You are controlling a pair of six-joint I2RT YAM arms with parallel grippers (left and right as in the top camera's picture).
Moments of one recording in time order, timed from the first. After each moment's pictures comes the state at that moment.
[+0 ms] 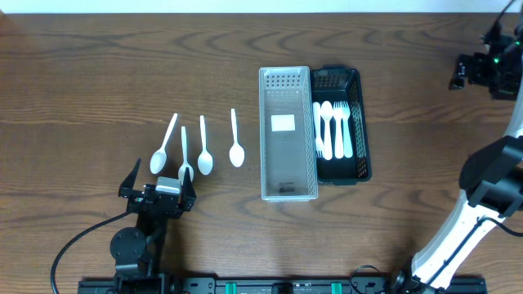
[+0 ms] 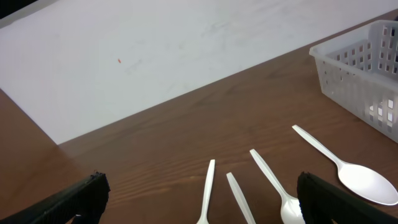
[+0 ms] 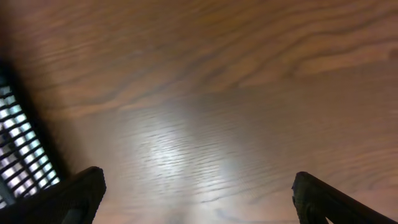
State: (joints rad) left arm 0.05 0.01 0.02 -0.10 0.13 0.38; right arm -0.41 2.23 2.31 -1.52 -0.06 -0.12
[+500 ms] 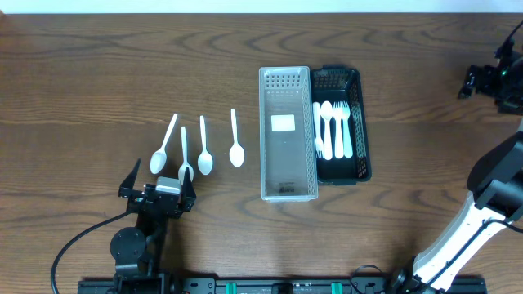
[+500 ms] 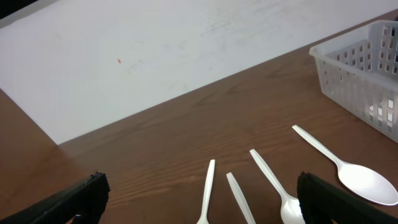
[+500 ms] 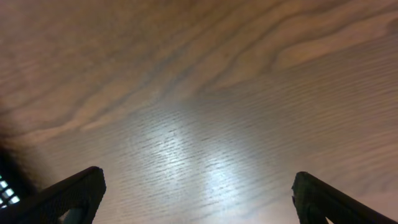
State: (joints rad) left arm 0.05 0.01 0.02 -0.10 0.13 0.37; right arm -0.47 2.23 2.13 -1.37 -0.05 -0.07
